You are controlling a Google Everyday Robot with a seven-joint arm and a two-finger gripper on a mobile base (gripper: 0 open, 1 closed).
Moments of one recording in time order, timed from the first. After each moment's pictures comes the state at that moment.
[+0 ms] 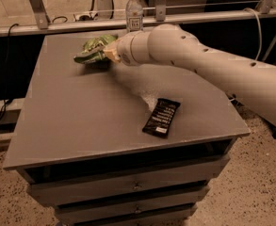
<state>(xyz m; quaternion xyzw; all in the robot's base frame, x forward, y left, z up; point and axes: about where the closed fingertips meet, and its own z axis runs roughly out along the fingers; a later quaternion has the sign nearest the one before) 0.722 0.063 0.893 -0.42 0.71 0.14 0.54</state>
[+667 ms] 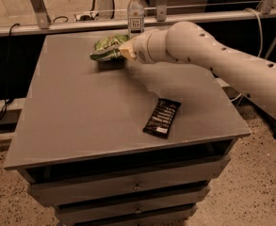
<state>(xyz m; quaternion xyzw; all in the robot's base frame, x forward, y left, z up) 0.736 0.011 0.888 -0.40 0.73 0.13 0.54</state>
